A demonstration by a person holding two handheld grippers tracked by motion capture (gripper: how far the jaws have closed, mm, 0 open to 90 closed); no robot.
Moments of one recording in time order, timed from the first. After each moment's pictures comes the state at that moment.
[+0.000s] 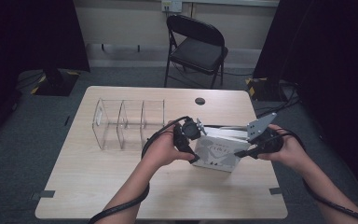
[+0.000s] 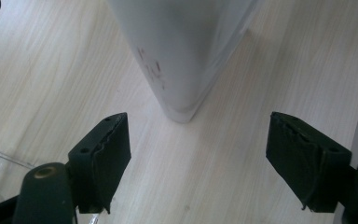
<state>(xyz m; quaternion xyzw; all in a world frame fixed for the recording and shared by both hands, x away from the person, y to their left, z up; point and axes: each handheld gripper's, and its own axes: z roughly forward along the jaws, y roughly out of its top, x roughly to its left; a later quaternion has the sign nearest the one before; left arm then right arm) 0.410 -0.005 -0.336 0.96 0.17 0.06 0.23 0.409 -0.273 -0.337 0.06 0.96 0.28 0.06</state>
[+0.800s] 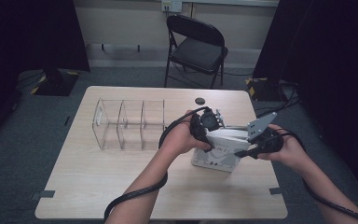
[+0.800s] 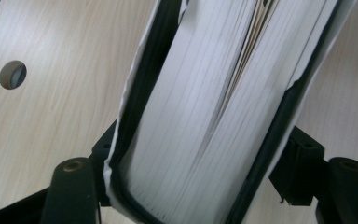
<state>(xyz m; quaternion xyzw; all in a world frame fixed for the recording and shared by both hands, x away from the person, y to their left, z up) 0.425 -0.048 -0.314 0.96 0.12 0.09 0.24 0.409 -0.274 -0.338 0.08 0.95 0.29 0.06</state>
